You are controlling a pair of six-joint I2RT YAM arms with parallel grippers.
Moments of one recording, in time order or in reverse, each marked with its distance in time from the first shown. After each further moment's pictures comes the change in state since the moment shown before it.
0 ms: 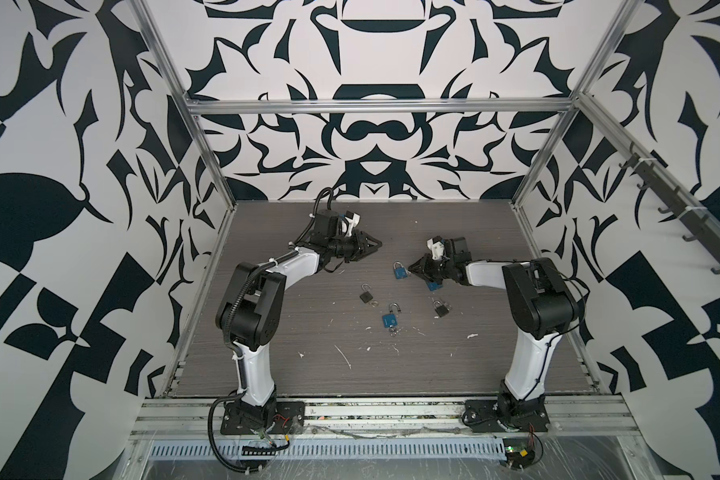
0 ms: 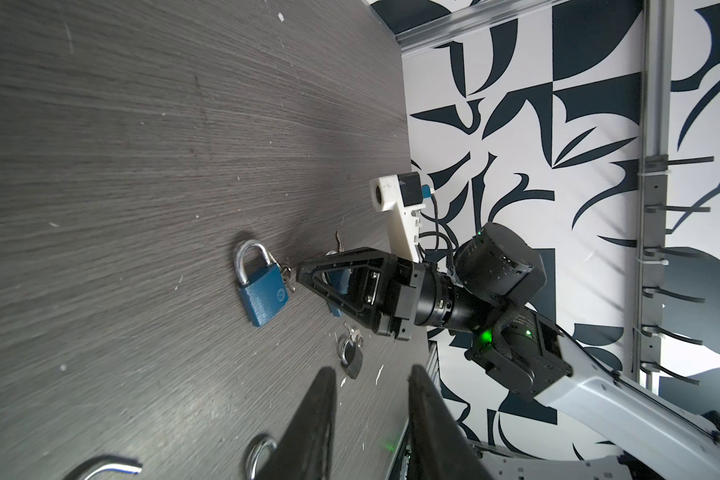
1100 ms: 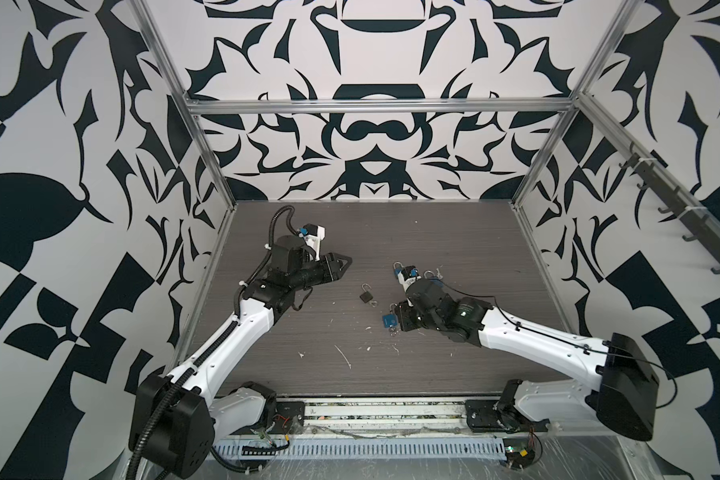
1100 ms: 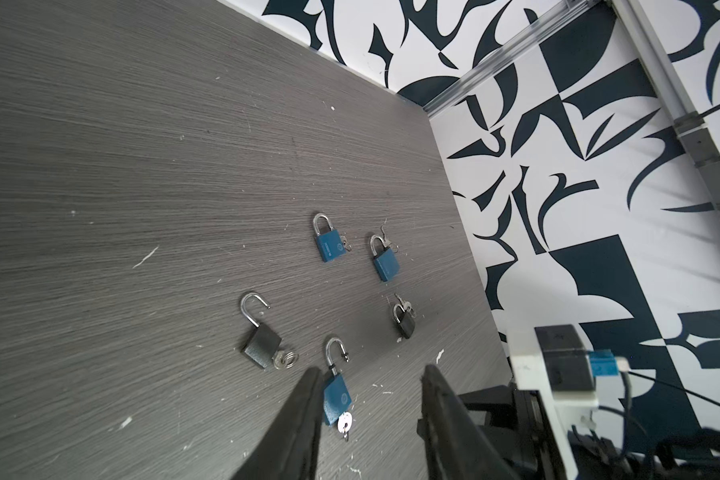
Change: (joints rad) left arm 0.006 -0.730 -0.397 -0.286 -0.360 0.262; right arm 0.692 -0.626 -0.160 -0.541 0.737 -0.092
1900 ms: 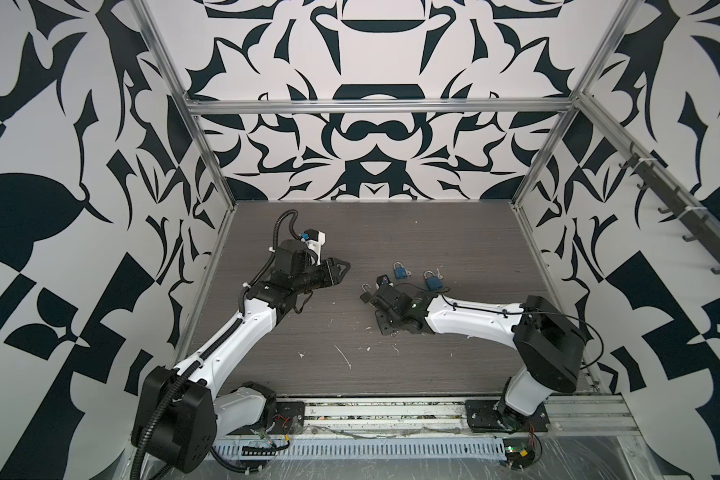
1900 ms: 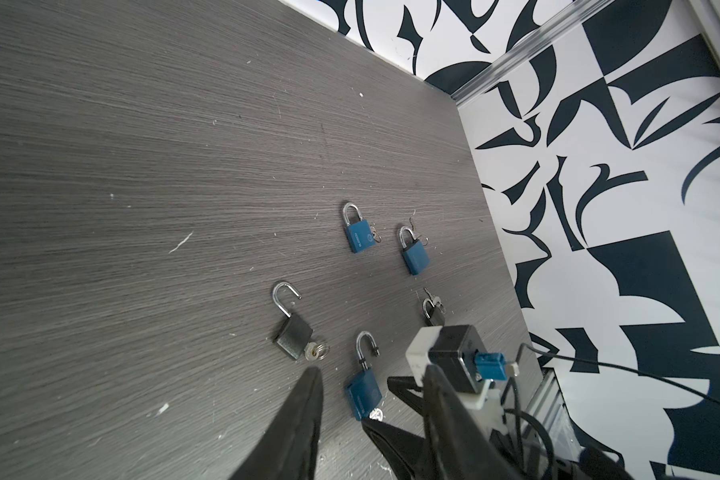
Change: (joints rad) left arm 0.001 0.023 -0.042 0.023 -0.036 0.028; right arm 0.049 0.389 0.180 -0.035 0.063 -0.027
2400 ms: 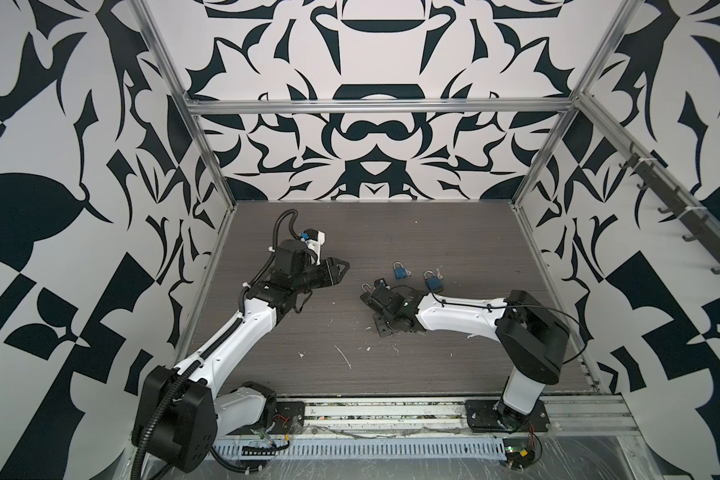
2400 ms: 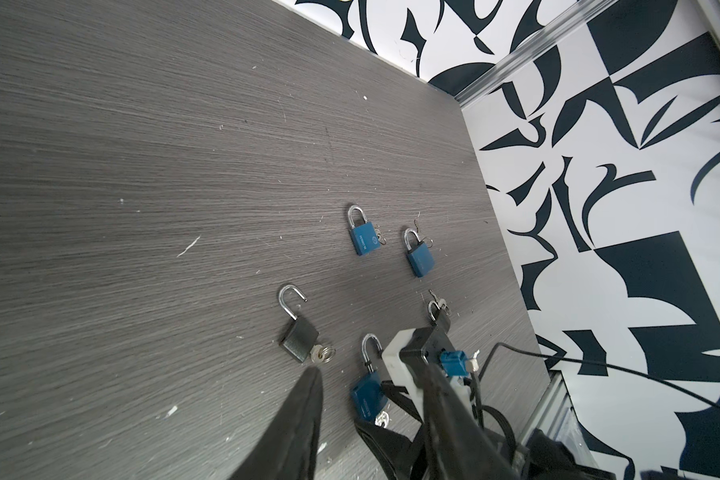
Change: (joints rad) left arm 0.004 0.004 0.000 0.002 -0.005 0.011; right arm -0.010 0.073 0.034 -0.044 -0.010 0.012
